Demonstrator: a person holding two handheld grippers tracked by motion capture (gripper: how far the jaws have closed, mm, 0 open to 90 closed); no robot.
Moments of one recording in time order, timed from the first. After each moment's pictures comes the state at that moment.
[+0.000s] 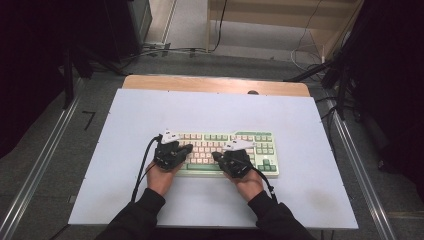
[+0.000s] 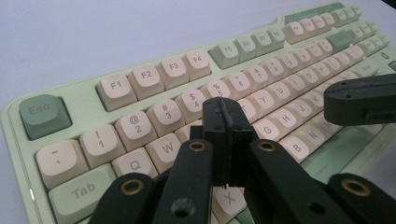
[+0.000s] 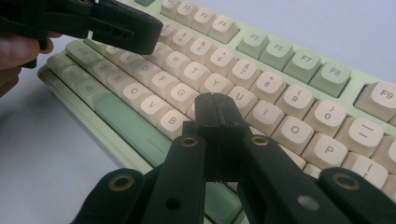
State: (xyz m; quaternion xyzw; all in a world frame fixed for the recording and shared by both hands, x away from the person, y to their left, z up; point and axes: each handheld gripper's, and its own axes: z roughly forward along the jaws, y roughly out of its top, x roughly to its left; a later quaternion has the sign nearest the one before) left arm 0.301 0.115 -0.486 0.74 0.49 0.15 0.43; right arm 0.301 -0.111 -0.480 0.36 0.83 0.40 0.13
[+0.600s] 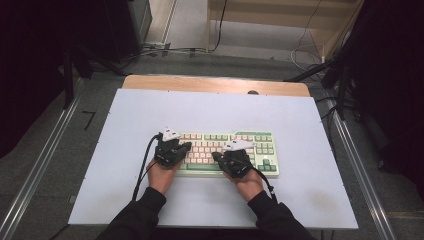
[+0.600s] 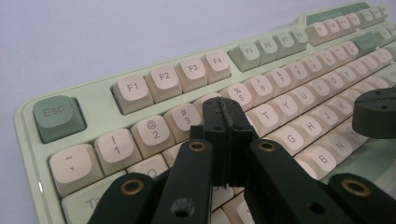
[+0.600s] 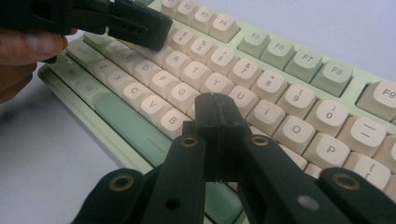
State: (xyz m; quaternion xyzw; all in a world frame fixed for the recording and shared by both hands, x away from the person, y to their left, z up) left arm 0.308 0.115 -0.491 0.74 0.51 0.16 0.42; right arm 0.301 -0.111 -0.481 0.36 0.83 0.40 0.13
